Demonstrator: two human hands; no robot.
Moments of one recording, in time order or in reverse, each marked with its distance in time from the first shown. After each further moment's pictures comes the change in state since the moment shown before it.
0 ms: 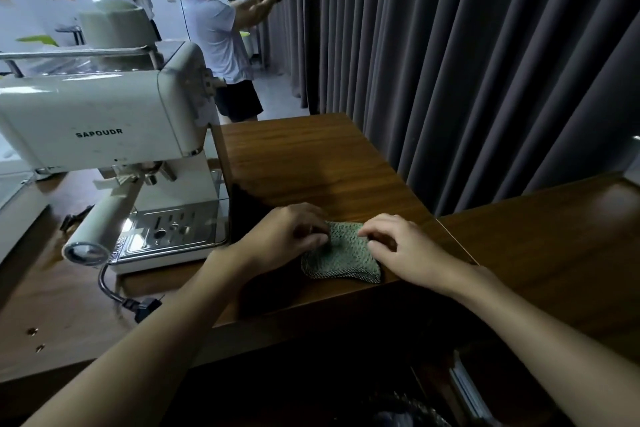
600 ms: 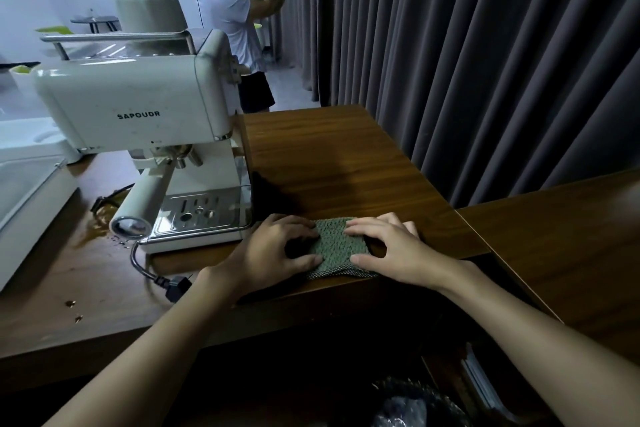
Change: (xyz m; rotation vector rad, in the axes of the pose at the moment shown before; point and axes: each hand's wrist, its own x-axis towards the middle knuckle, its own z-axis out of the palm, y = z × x) left_hand -0.060 -0.019 0.006 0.129 -0.004 -0.192; right_hand 0.011 -0.009 0.036 -0.158 -0.195 -0.004
